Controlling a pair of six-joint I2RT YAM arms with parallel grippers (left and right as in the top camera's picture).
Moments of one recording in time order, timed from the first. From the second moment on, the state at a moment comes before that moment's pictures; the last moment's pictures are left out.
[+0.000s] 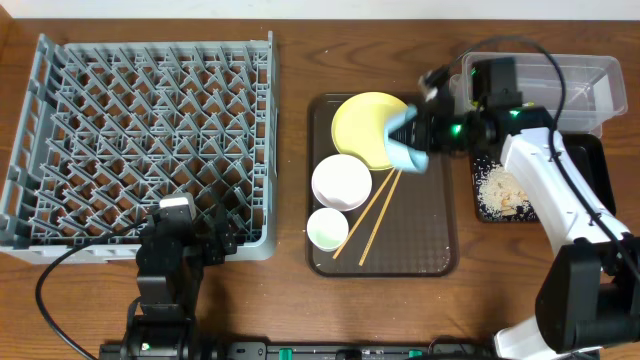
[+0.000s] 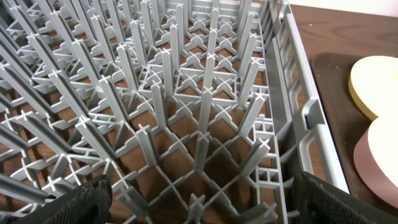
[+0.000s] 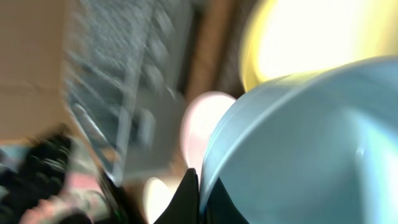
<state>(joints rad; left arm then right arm) -0.02 0.40 0.34 -0.44 -0.06 -0.15 0.14 1.71 1.29 -0.71 -0.80 0.18</state>
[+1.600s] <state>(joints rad) -0.02 0.40 0.34 -0.44 -0.06 -0.15 0.59 1.66 1.25 -0.87 -0.29 0.01</state>
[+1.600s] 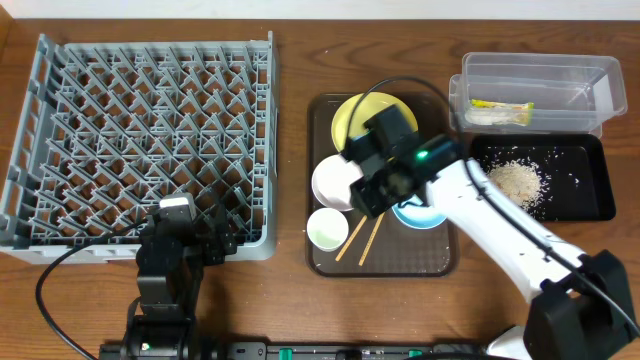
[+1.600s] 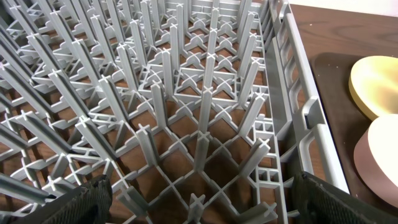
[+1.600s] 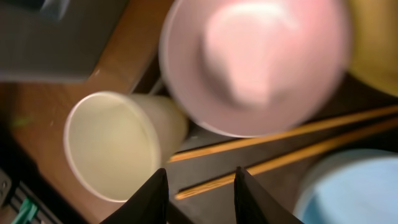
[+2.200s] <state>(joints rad) -0.02 0.40 0.34 -0.44 -0.06 -0.15 0.71 1.71 1.17 -0.78 -0.23 0.13</state>
